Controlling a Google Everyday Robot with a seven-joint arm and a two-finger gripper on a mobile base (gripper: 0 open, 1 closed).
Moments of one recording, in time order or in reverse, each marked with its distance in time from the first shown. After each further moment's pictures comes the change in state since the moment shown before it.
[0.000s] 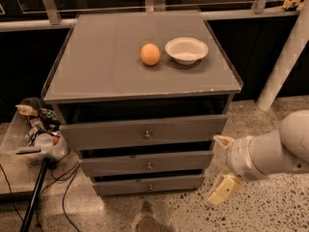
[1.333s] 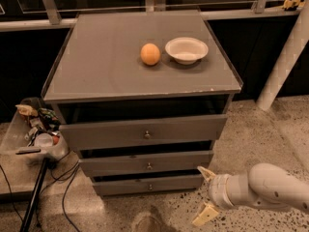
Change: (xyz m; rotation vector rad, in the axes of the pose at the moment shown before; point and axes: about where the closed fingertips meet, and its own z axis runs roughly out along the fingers) arm 0.088 0.021 0.156 -0.038 -0.108 0.002
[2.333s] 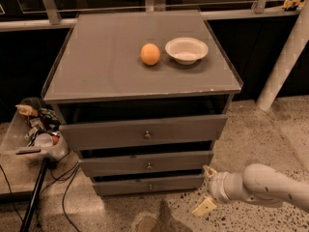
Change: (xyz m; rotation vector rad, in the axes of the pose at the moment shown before) arm 0.048 -0.045 0.041 0.068 0.036 0.103
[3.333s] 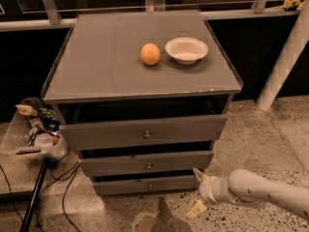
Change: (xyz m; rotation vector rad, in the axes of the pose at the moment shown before) arm 0.022 -0.006 0.063 0.000 0.000 -0.109
